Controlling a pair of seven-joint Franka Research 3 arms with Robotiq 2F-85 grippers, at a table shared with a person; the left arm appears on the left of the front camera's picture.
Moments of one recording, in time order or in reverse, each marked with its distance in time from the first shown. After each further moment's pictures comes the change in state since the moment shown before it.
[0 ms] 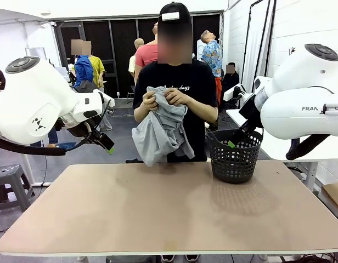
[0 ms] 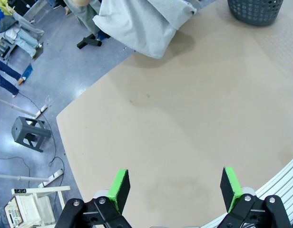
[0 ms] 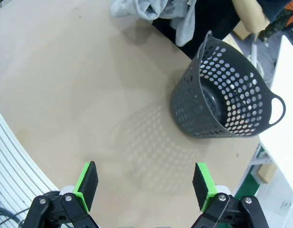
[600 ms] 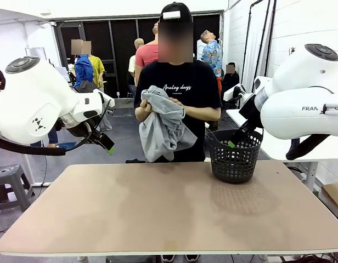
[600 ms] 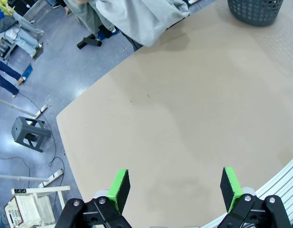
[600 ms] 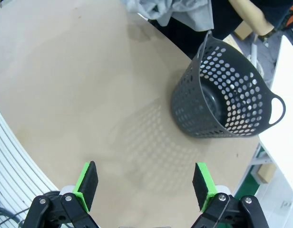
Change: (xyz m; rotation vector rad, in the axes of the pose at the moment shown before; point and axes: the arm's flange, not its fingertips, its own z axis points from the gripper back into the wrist) left arm 0.000 0.000 0.000 0.000 0.000 0.000; right arm 0.000 0.000 0.000 0.000 0.000 0.000
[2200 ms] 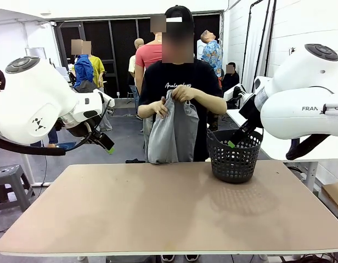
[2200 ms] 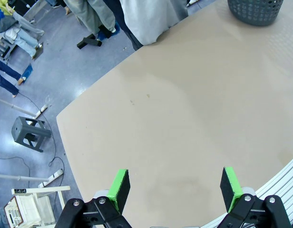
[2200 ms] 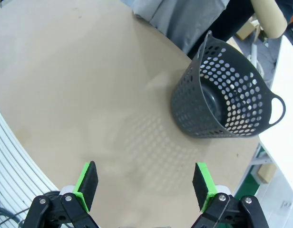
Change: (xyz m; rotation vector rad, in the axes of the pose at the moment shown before) left arm 0.000 0.000 0.000 0.000 0.000 0.000; right arm 0.000 0.000 0.000 0.000 0.000 0.000
